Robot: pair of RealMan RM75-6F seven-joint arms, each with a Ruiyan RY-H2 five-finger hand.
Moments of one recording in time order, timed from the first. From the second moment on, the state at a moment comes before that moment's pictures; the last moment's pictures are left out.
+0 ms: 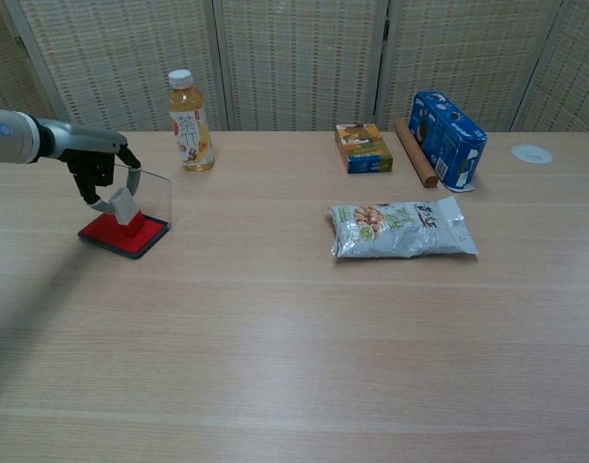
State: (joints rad) left arm -1.02 -1.57 0.05 -0.66 1.59 0.46 -0.64; right arm 0.09 -1.11 0.00 -1.46 -1.49 1.35 0.27
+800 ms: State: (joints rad) left arm -1.05 -1.65 0.17 -0.53 1.66 0.51 -0.82; right arm 0.08 -1.10 0.01 -1.44 -1.50 1.36 0.29
